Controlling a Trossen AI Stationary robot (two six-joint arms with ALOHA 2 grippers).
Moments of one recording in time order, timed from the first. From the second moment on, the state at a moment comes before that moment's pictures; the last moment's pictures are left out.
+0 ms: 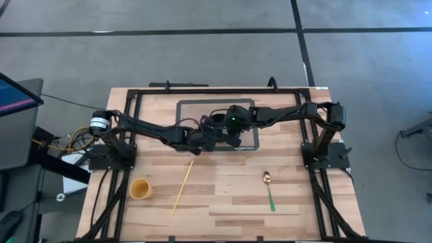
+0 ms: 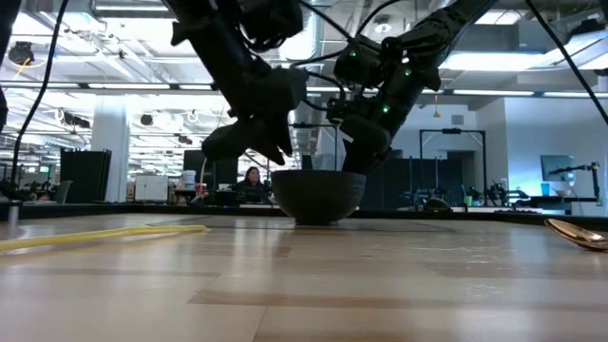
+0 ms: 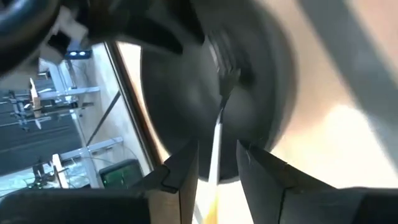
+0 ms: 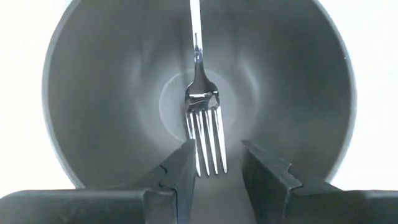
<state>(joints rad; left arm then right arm) -0.07 1.58 1.09 -0.31 -0.66 0.83 -0.24 1.77 1.08 -0.28 0.05 -0.03</state>
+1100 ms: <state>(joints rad) -0.20 1.05 0.85 -0.44 -0.48 -0.04 -0.21 1.77 1.24 -0.47 0.05 -0.03</state>
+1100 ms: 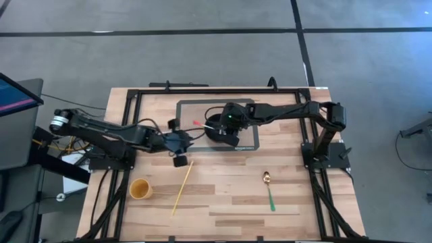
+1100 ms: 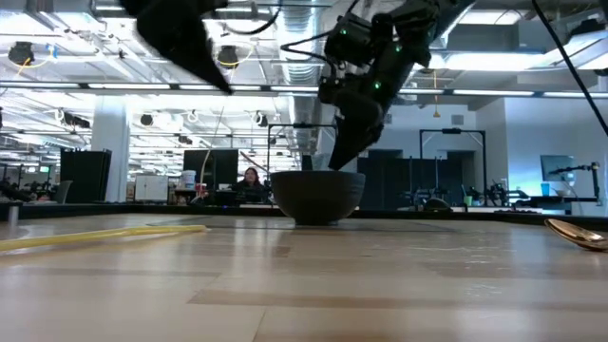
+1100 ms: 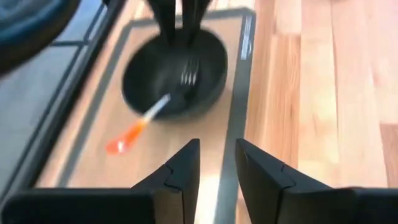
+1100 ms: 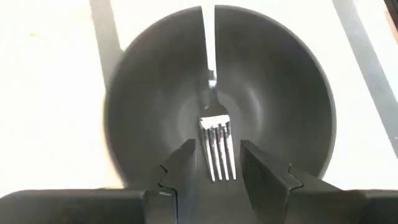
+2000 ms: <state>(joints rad) -0.22 0.91 0.52 -0.06 -0.46 -0.14 0.12 1.34 1.17 -0.89 0.30 0.47</state>
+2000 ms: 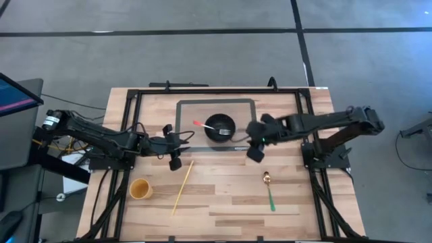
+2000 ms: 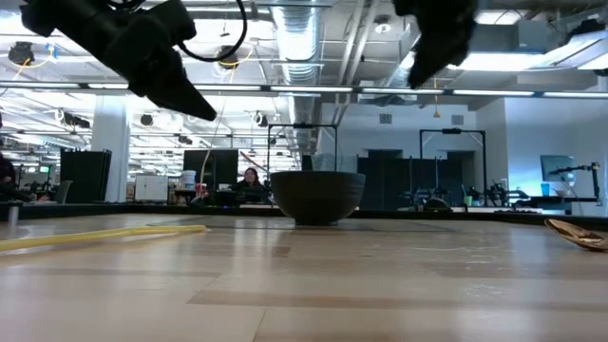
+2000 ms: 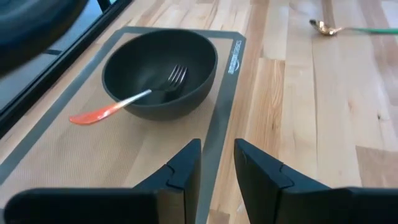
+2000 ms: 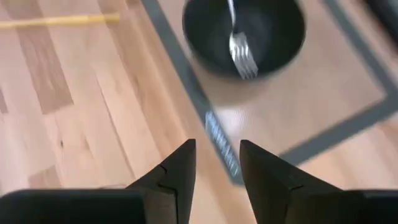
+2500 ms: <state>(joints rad) -0.22 0.91 0.52 -0.04 -0.46 -0.14 0.39 1.33 1.03 -0.92 0.32 1.04</state>
